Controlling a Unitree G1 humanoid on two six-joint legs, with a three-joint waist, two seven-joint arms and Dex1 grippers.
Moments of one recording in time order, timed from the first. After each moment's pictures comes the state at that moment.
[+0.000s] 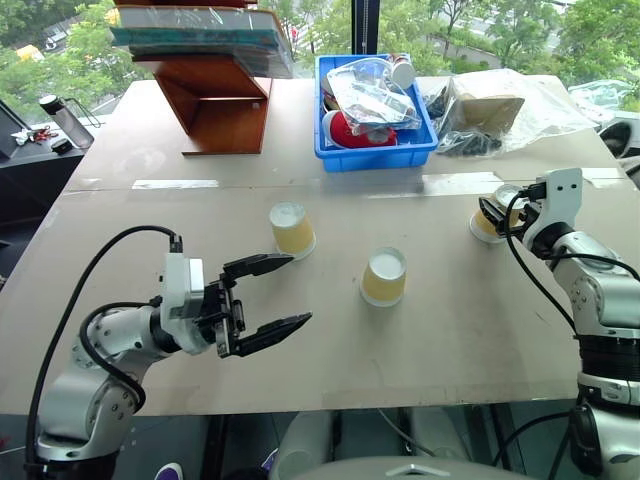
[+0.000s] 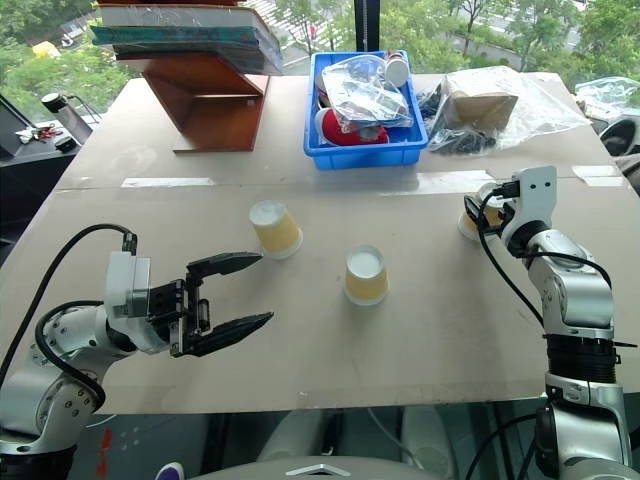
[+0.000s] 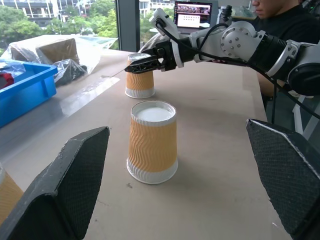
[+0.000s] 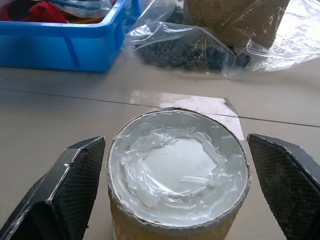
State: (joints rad) left arm 0.13 0.68 0.27 -0.49 -0.74 0.22 -1.13; right arm -0.42 -0.47 -0.21 -0.02 0.32 0.58 0.32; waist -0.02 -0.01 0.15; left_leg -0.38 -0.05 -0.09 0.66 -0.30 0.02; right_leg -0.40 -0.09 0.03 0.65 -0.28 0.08
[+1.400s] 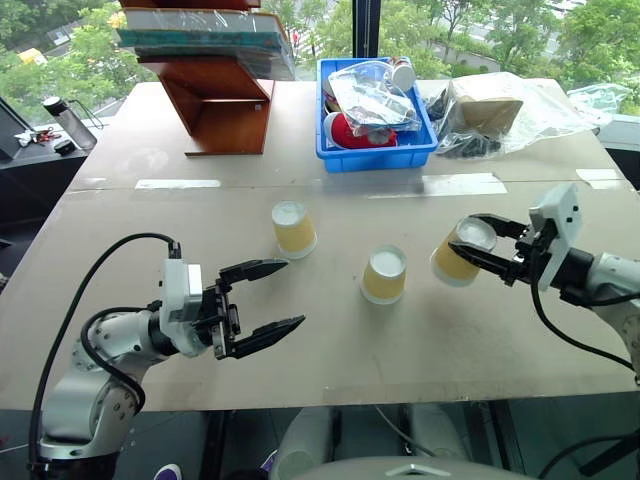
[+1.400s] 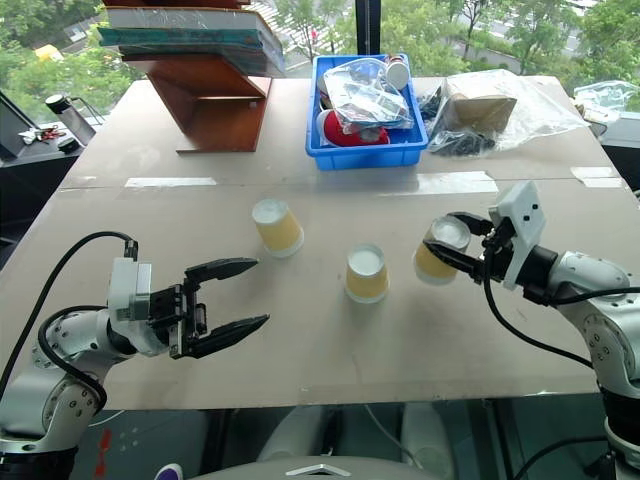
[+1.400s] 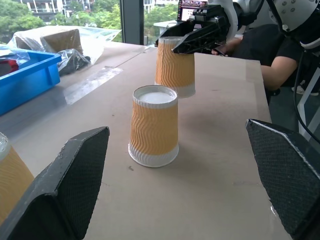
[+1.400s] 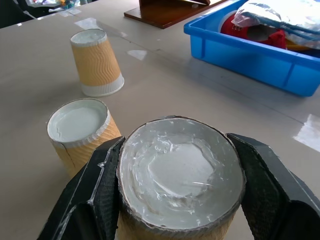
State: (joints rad) left arm 0.14 0.68 0.26 -0.42 -0.71 0.19 -1.17; right arm -0.17 -0.70 -0.18 -0.50 0.65 0.72 0.72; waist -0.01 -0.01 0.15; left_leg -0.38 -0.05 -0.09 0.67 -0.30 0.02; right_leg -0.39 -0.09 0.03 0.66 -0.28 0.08
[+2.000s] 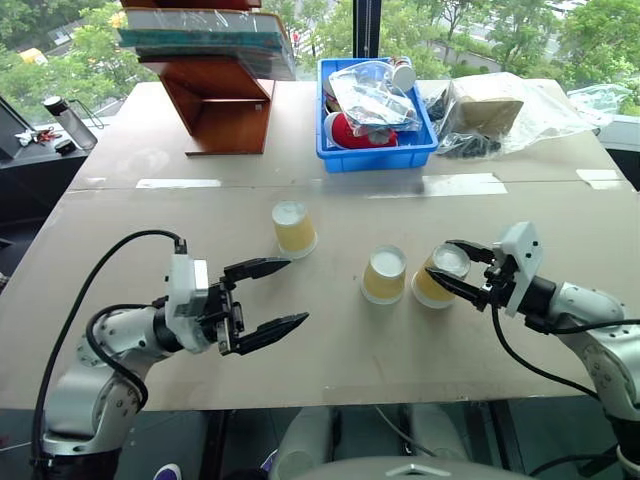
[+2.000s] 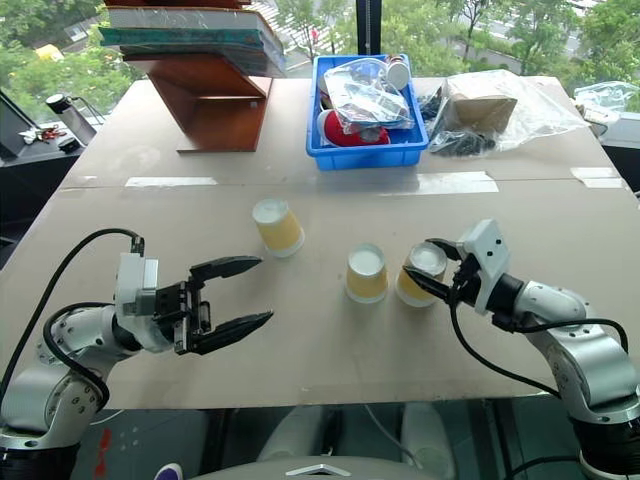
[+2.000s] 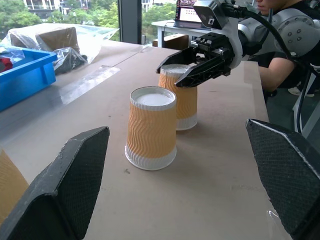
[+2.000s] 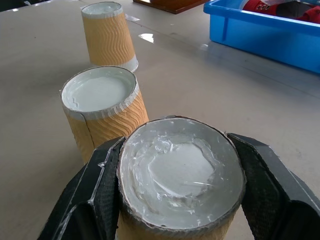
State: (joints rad) left arm 0.12 0.68 0.24 -0.44 -0.71 0.23 -1.14; right arm -0.04 -0.60 -0.05 -0.52 0.49 0.55 0.67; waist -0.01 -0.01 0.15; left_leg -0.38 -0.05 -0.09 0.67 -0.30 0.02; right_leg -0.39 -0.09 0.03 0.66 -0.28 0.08
